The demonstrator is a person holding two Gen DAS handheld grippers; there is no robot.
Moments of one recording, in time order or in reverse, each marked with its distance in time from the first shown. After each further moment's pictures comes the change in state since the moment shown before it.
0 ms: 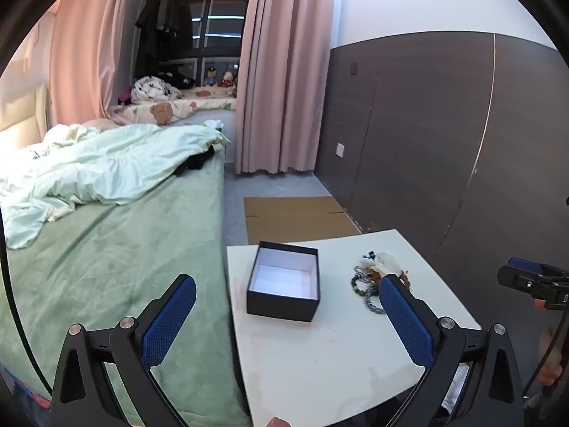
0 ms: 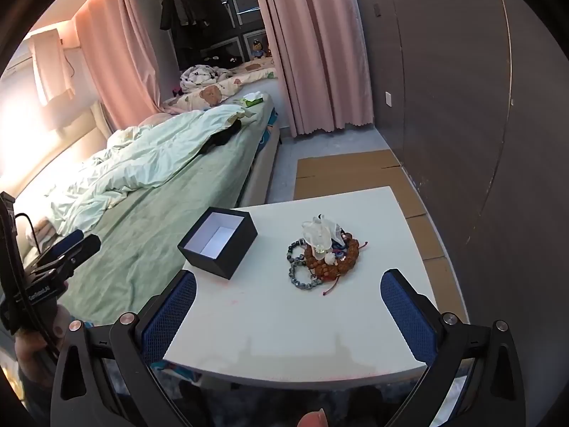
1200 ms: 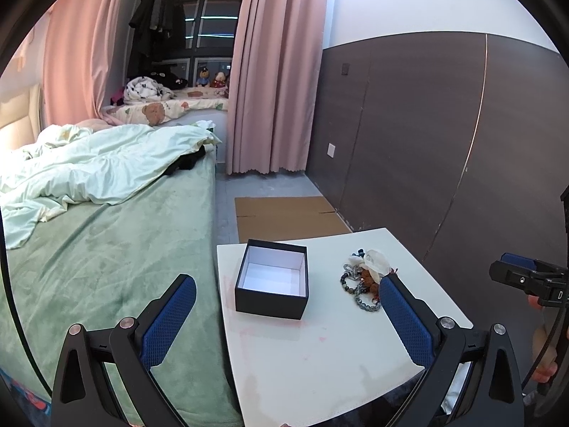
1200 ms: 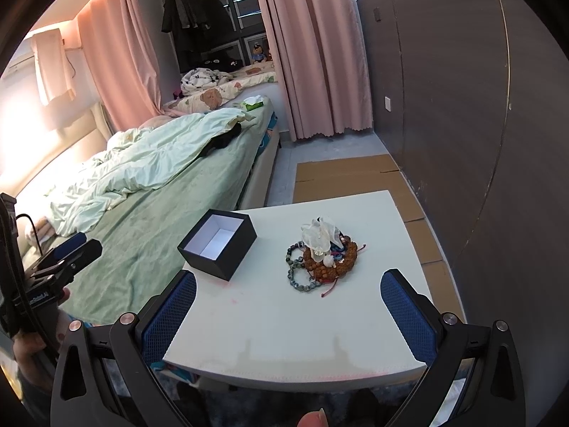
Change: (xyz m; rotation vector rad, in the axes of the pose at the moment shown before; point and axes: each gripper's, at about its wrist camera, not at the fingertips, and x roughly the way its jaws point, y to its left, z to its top) left arm -0.006 -0.008 -0.005 0.010 -0.010 -0.028; right arm -0.006 -0.001 -0.003 -0.003 -0.012 0.001
